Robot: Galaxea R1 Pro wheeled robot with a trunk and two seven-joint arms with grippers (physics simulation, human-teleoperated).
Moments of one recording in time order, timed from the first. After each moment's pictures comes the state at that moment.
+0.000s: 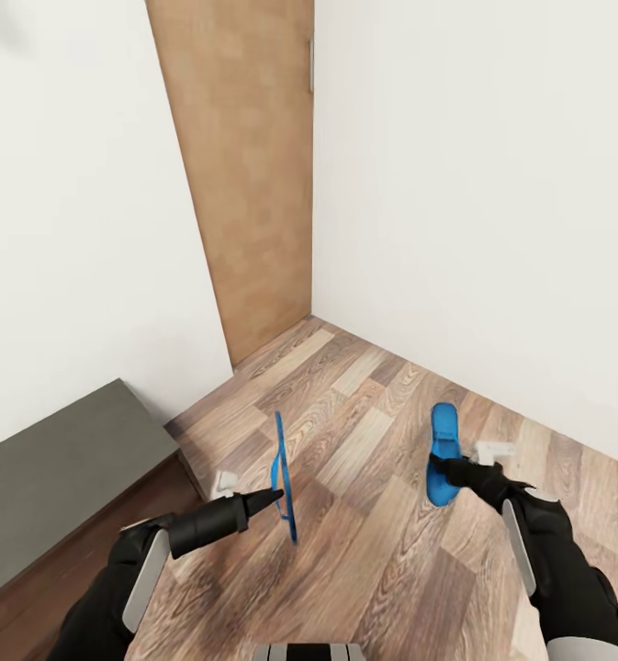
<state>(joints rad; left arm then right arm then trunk) -0.36 -0.02 0.09 -1.15 0.29 0.63 -1.07 -0.44 -0.07 -0.28 -1.27 0.07 0.54 0.32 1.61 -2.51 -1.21</state>
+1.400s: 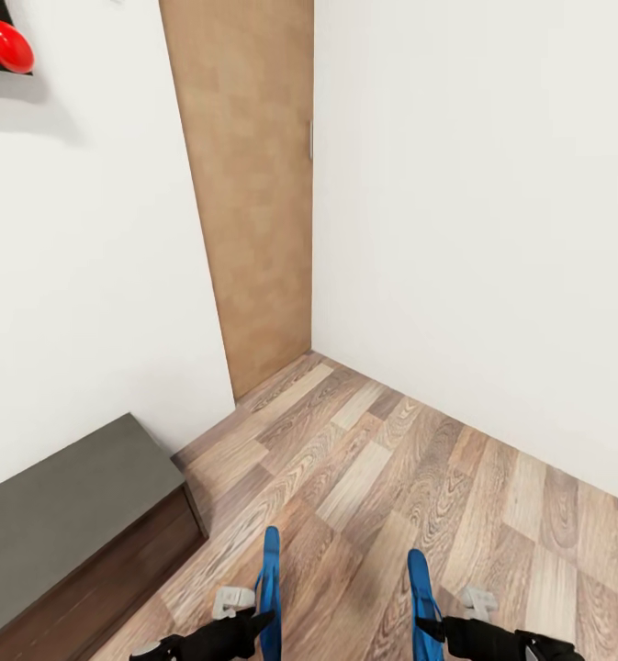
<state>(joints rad) -0.35 -0.01 0.02 -0.43 0.17 0.06 -0.77 -0.43 -0.20 -0.28 -0.30 0.07 0.20 0.78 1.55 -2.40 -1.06</state>
